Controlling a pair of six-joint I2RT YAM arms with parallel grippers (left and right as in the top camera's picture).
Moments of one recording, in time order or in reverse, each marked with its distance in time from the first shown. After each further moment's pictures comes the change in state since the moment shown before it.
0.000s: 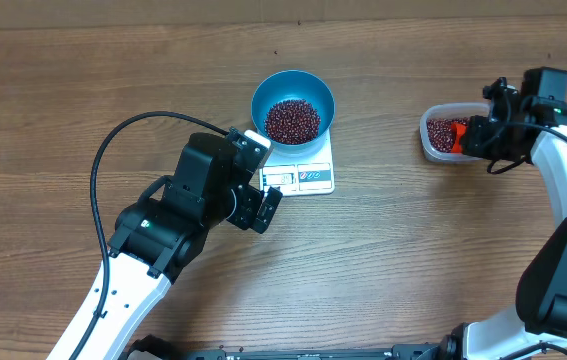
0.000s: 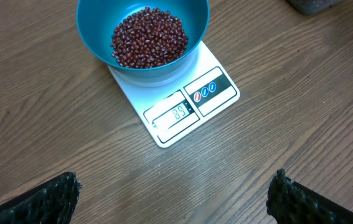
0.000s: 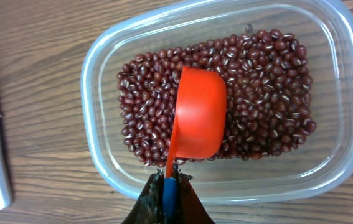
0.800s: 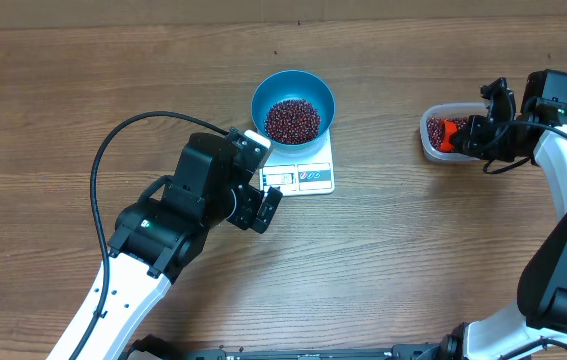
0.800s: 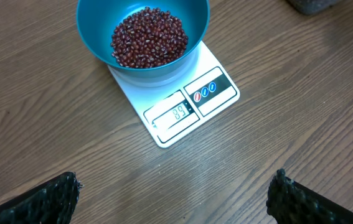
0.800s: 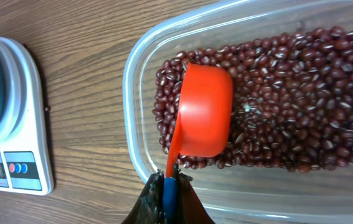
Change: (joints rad) left arm 0.000 0.000 0.000 0.000 0.000 0.000; right arm -0.014 0.025 0.000 -0.001 -0.153 -0.010
